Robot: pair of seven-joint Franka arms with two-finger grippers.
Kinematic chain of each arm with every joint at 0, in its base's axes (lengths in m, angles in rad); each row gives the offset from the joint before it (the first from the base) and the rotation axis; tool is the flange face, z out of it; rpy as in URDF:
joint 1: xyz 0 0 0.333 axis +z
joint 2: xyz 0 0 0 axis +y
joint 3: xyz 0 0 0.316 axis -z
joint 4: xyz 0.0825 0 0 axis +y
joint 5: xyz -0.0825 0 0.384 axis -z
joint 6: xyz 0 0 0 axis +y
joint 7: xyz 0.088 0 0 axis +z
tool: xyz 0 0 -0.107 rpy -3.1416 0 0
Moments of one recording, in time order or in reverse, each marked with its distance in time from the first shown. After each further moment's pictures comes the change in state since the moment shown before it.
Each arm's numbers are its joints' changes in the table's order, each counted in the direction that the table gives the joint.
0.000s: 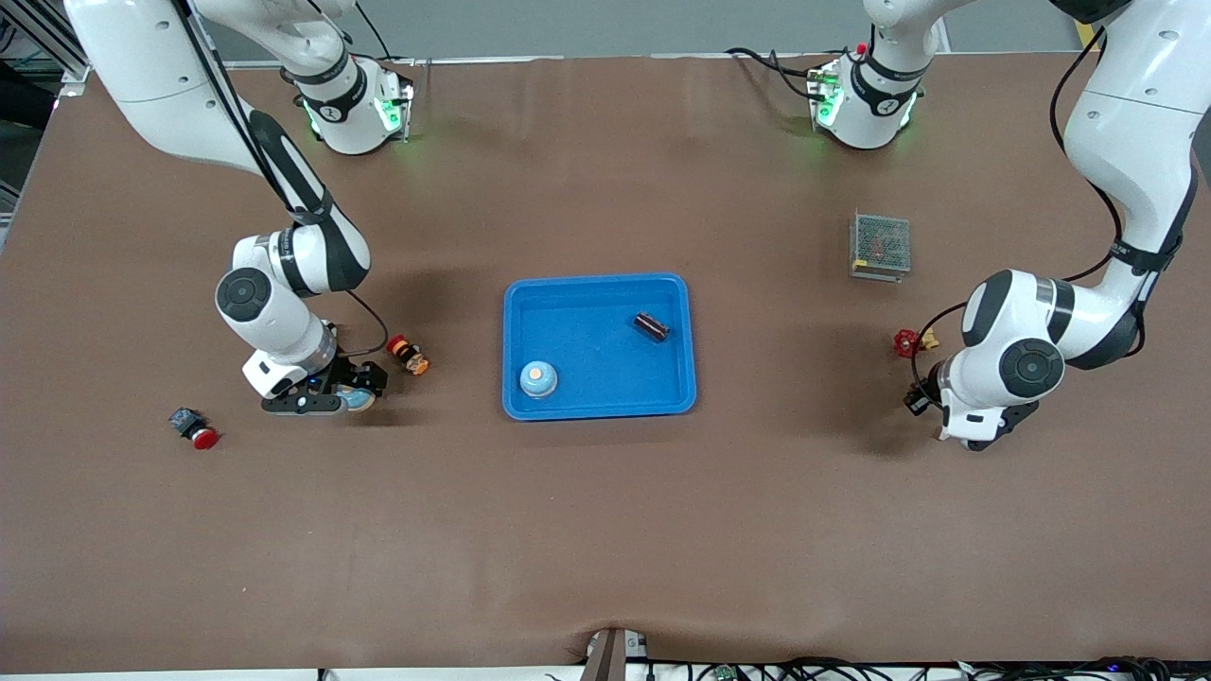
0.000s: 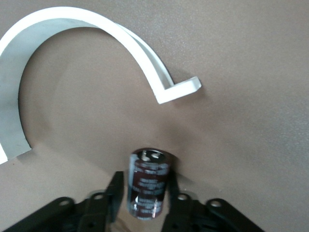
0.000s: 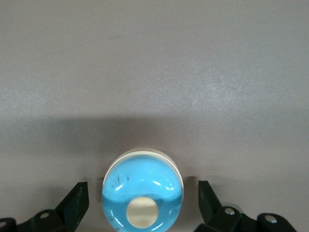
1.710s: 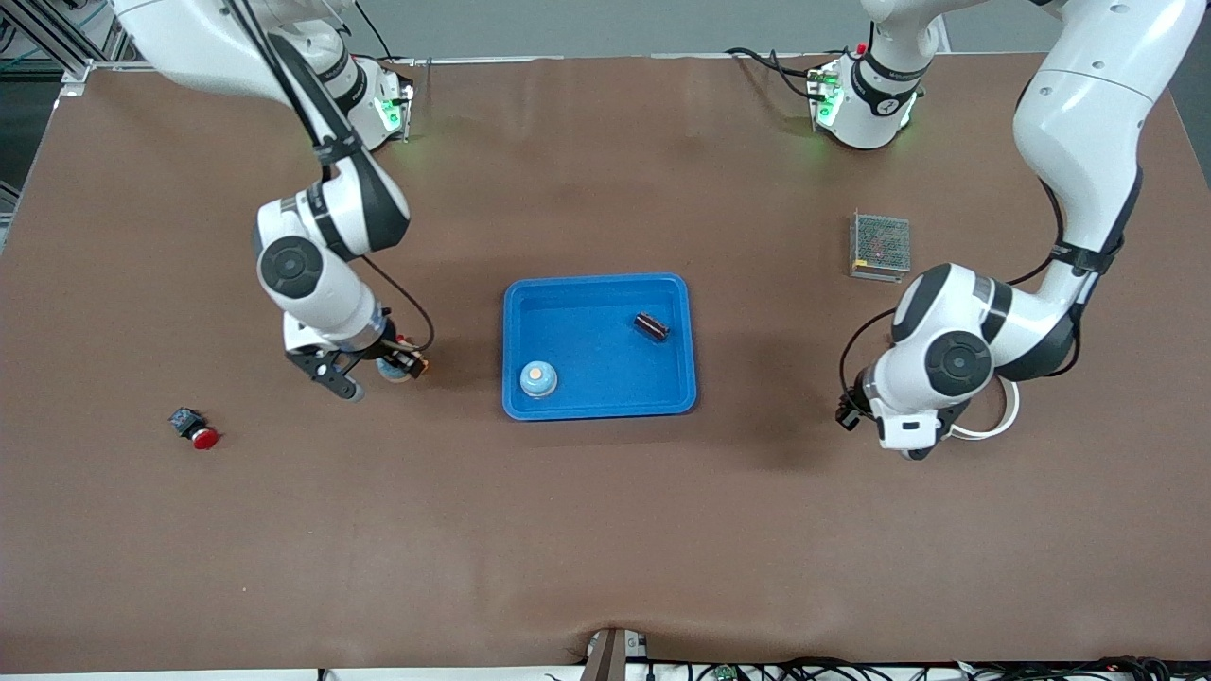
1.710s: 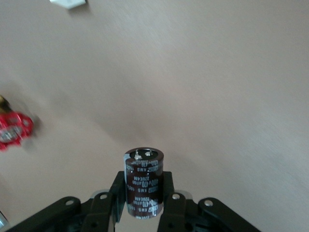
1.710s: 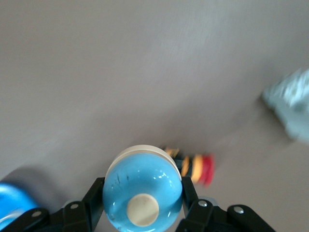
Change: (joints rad) left arm -0.174 -0.004 0.108 -0.141 0.105 0.088 0.365; right arm 0.073 -0.171 -0.184 -0.101 -0.002 0.393 -0.885
